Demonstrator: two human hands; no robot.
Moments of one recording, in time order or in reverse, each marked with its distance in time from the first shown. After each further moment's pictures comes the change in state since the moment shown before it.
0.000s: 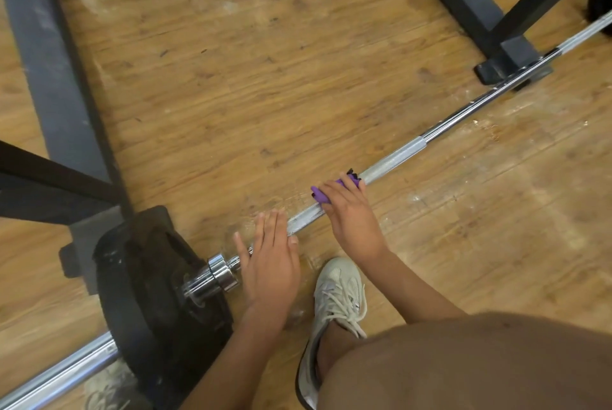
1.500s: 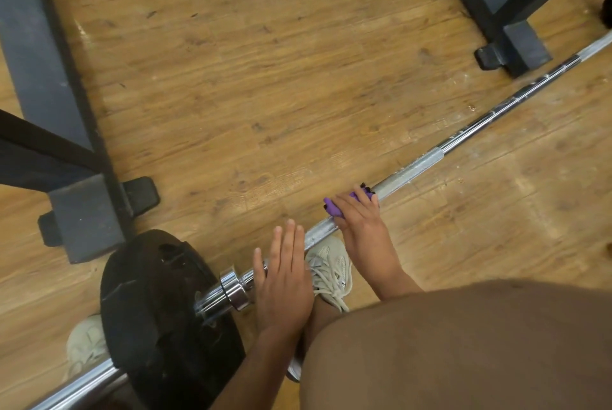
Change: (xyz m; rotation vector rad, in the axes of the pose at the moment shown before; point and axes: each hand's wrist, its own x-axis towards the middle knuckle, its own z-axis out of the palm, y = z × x) left_hand -0.070 0.010 0.063 0.072 0.126 0.136; right_hand -0.072 0.015 -0.011 0.047 0.004 0.048
